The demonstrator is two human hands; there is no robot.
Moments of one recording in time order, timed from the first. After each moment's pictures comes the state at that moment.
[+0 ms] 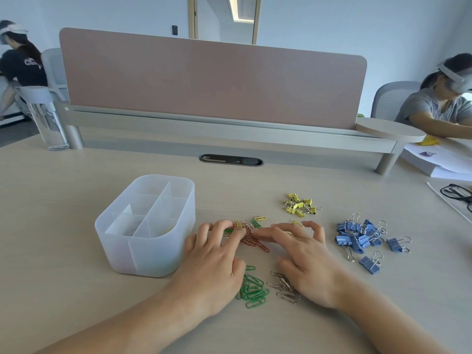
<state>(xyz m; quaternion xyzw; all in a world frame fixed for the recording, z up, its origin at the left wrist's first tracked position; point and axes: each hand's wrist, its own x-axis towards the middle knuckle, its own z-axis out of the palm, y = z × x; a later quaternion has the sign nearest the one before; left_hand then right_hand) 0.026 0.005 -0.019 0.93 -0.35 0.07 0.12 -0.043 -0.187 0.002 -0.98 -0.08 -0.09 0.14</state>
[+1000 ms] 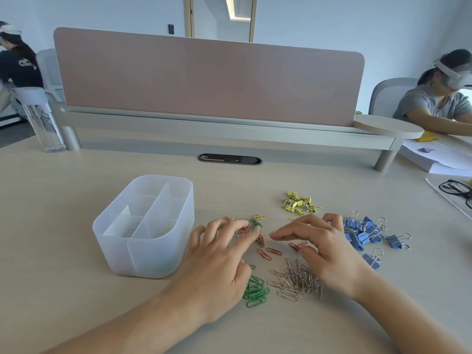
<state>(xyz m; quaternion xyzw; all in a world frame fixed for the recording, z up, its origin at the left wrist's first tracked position) 0.018 0.010 -0.004 0.90 -0.41 0.07 0.14 -0.050 -0.210 0.009 -0.96 -0.07 -0.18 0.21</state>
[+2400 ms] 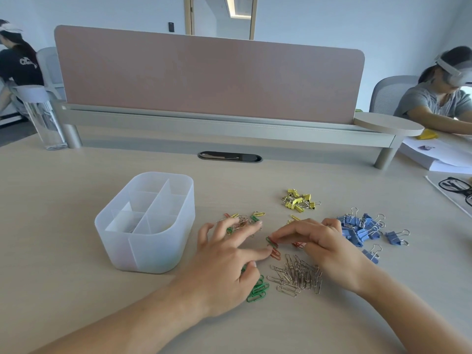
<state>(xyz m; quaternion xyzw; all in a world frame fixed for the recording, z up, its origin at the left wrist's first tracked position) 0.016 0.003 -0.006 0.89 -0.44 0.04 0.14 -0.053 -0.211 0.010 -0.95 -0.05 -0.09 0.30</state>
